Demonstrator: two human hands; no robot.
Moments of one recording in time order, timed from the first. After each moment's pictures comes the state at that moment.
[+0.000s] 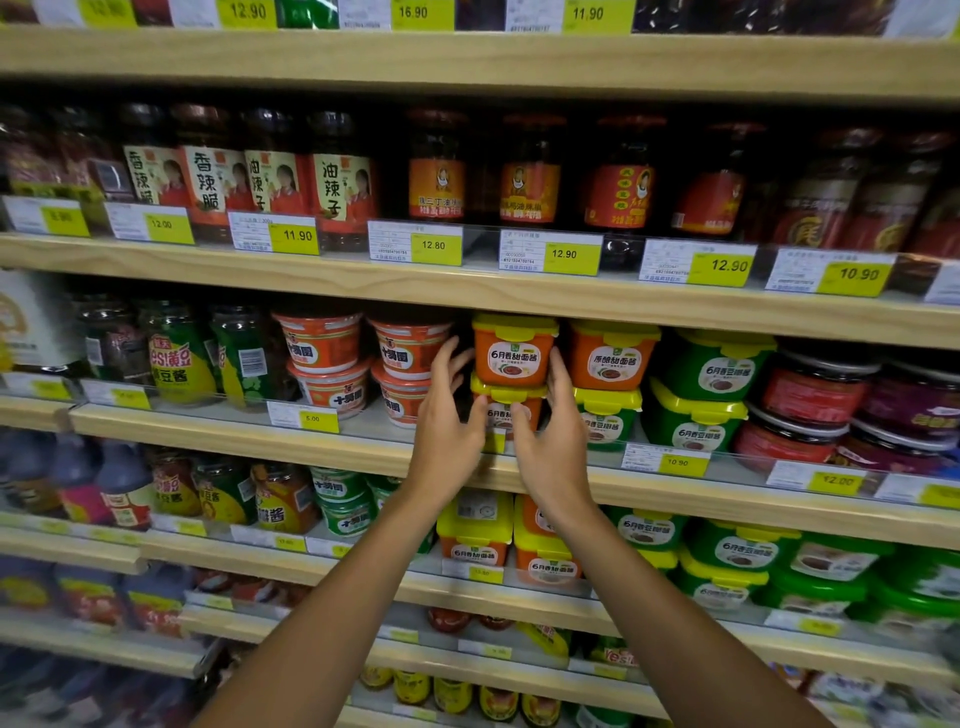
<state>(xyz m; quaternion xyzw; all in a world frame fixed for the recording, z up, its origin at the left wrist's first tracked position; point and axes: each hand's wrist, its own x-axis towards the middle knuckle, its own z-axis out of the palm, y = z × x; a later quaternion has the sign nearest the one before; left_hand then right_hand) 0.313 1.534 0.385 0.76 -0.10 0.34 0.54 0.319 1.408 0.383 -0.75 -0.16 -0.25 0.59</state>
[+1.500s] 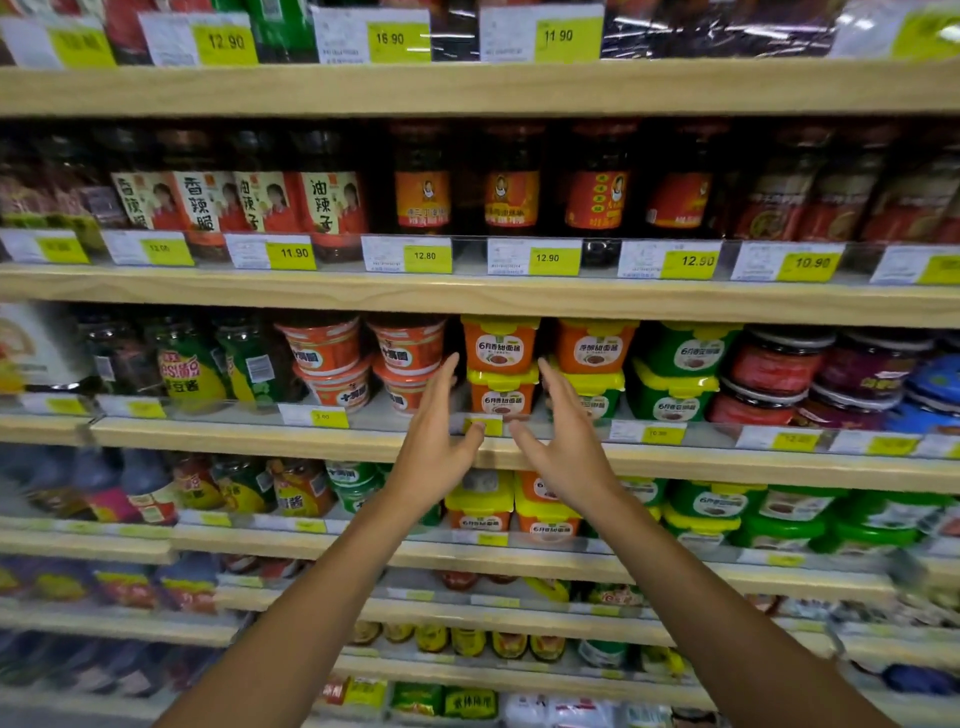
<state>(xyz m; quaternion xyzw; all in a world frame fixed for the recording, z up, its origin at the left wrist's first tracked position) 0.268 1.558 0.402 0.86 -0.13 0.20 0.45 0.281 1.374 0.405 -0.86 -0.19 -0.16 0.44</state>
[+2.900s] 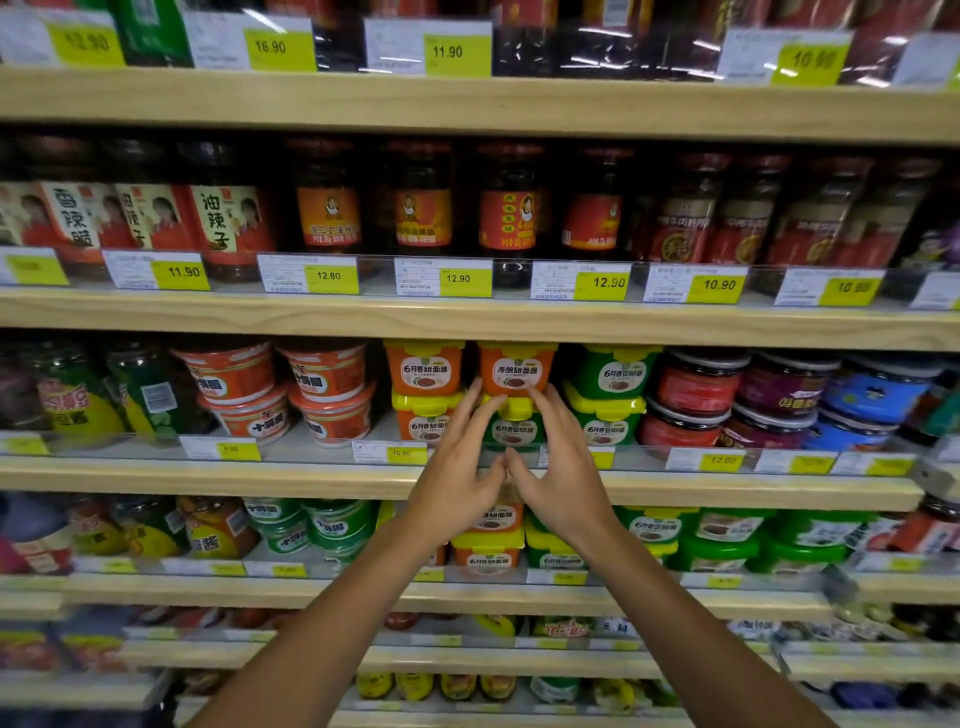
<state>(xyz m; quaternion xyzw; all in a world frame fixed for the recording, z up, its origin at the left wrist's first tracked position) 0.293 1.454 0.395 0.88 -0.21 0.18 0.39 0.301 1.296 0.389 -0.87 -0.18 -0.23 0.39</state>
